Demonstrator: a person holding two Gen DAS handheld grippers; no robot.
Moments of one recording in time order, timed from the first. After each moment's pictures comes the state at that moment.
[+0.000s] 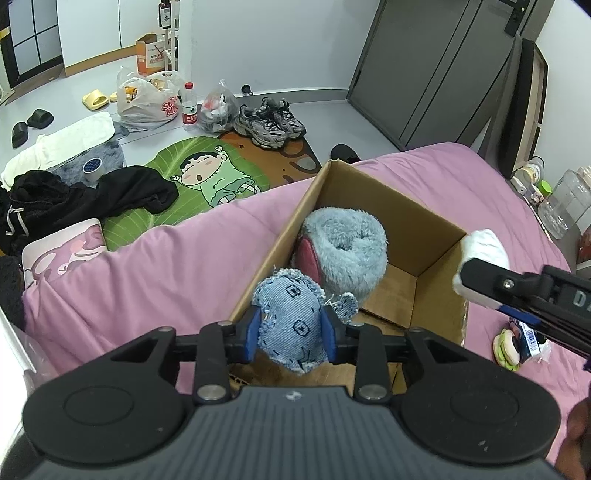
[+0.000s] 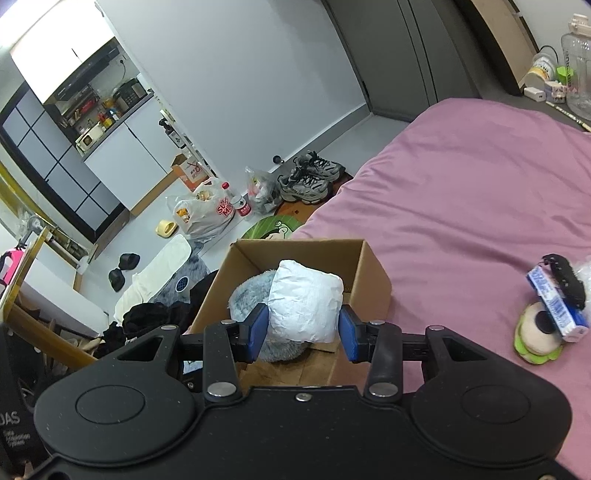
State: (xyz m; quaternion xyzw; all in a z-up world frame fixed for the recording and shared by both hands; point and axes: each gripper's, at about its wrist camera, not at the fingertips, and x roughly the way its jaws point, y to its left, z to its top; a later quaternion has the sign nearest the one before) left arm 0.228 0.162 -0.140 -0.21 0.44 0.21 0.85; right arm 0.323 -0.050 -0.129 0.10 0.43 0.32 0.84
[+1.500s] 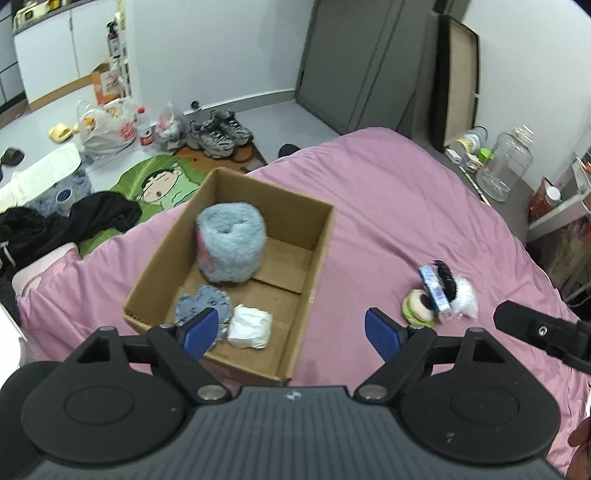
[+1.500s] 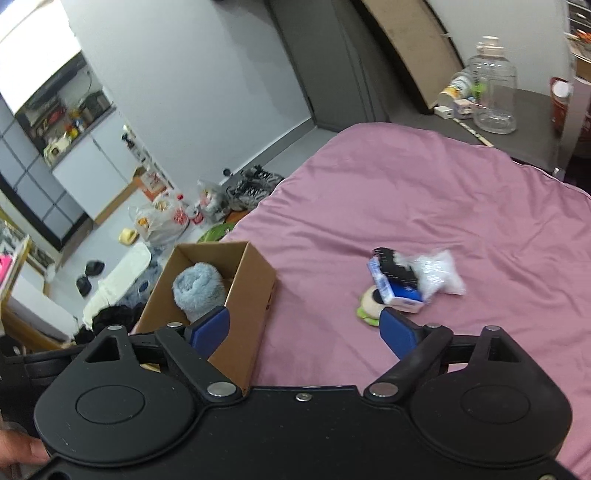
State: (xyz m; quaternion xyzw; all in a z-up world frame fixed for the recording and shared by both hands) left arm 0.226 0.052 -0.075 -0.17 0.45 0.15 0.87; right arm 0.293 -0.201 -0.068 0.09 0.44 0.25 0.86
